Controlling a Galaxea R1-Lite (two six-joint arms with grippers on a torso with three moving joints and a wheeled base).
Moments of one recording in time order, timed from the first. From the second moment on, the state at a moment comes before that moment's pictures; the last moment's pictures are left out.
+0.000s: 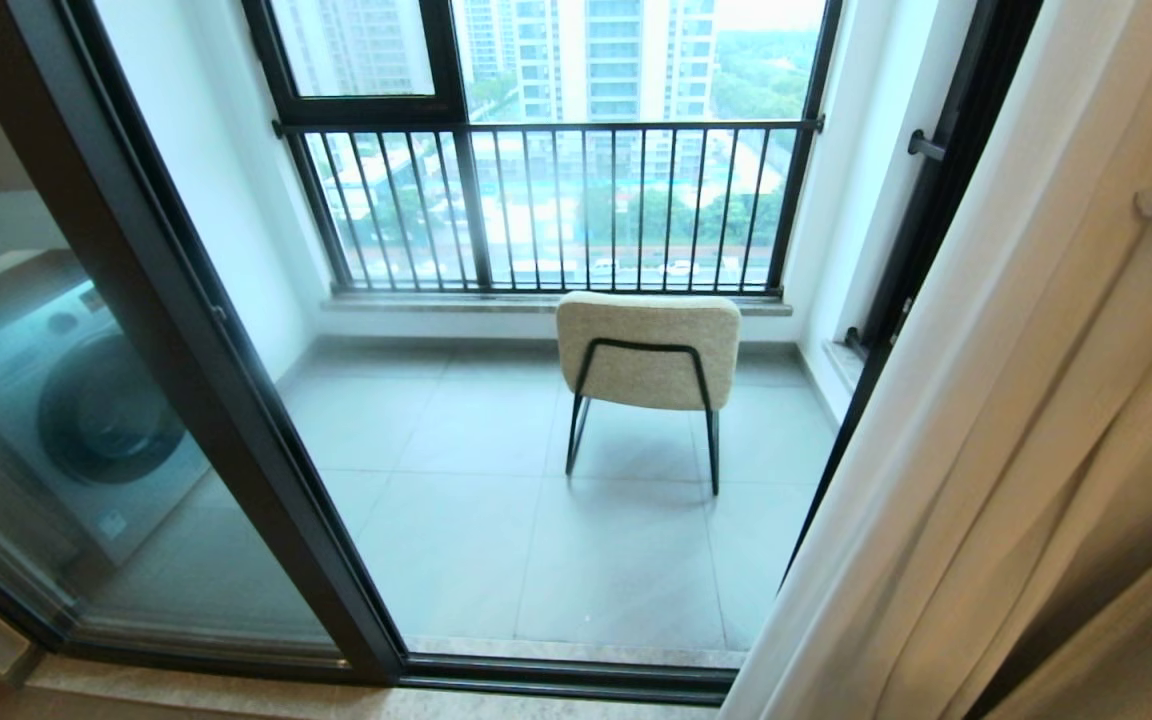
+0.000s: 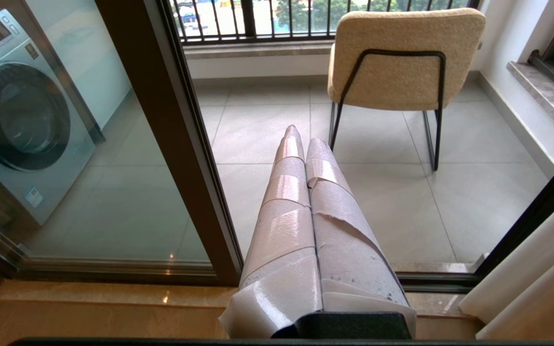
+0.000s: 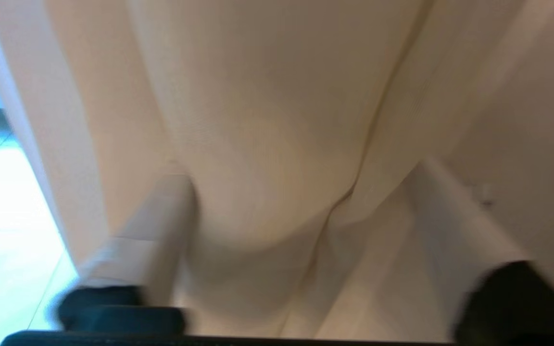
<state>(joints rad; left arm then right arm) 0.01 0.00 0.00 0.01 -0.01 0.04 -0.21 1.41 -1.03 -0.45 0.05 -0.17</state>
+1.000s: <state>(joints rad) 0.01 0.00 0.00 0.01 -0.01 0.04 -0.16 1.33 -0.96 -0.57 0.08 -0.11</state>
